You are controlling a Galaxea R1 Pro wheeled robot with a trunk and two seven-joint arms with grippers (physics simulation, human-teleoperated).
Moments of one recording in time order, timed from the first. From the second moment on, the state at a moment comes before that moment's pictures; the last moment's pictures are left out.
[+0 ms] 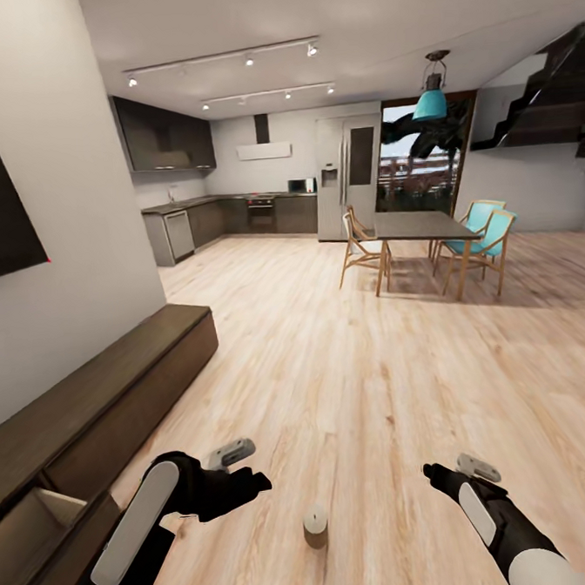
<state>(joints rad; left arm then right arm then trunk) -0.37 0.09 -0.34 -1.57 1.53 0.98 1.10 -0.54 -0.06 -0.28 -0.57 -0.27 0.30 -0.11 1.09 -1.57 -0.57</state>
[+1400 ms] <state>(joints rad) -0.37 0.10 -0.34 -1.56 1.52 0.98 1.05 -0.54 -0.06 -0.28 -0.55 -0.27 0.30 -0.11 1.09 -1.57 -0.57</state>
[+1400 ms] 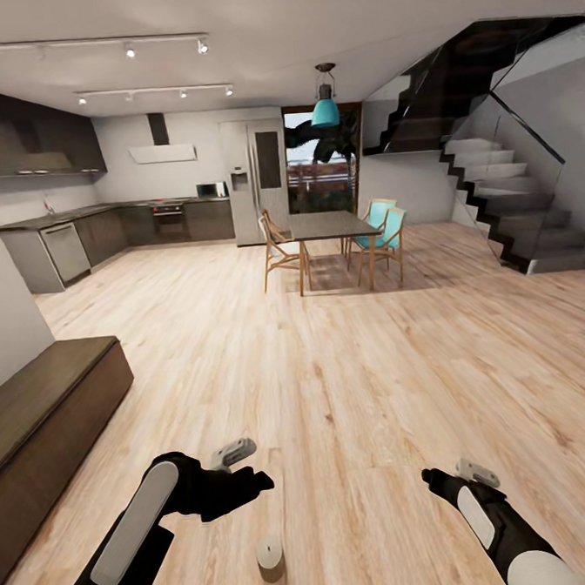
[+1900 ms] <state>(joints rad) -0.37 0.09 -0.34 -1.55 1.45 0.97 1.05 -0.54 -0.06 -0.28 -0.55 -0.27 0.29 -0.11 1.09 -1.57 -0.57</state>
